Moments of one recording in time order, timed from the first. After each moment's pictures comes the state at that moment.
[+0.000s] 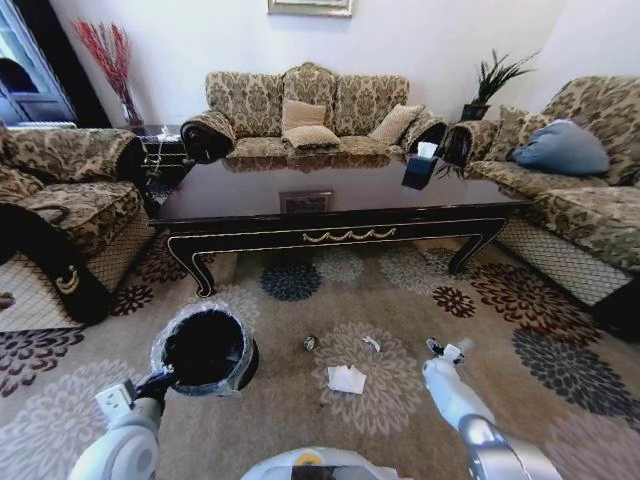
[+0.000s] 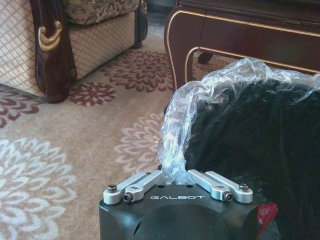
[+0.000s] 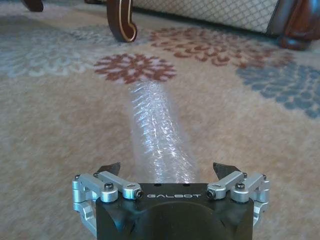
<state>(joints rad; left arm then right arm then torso) 1.73 -1.44 -0.84 -2.35 -0.61 0.63 -0.41 -0.73 1.20 0.53 0.48 0.56 0.17 0.33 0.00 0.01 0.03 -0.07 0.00</state>
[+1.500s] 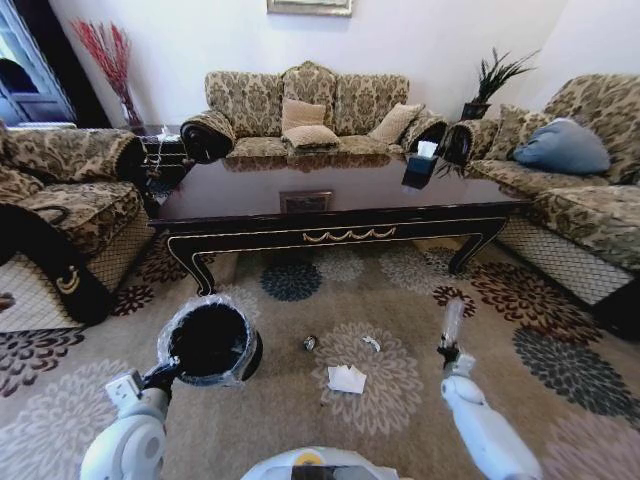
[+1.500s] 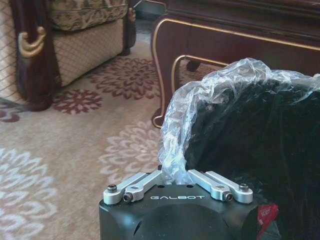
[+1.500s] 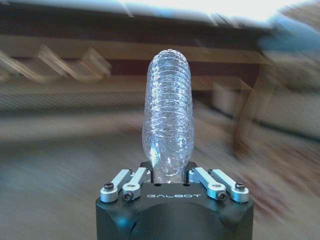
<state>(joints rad) 1.66 -1.41 -0.81 -2.31 -0.61 0.61 -0.40 -1.18 1.00 0.48 1.32 0.61 0.25 0.07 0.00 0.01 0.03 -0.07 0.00</state>
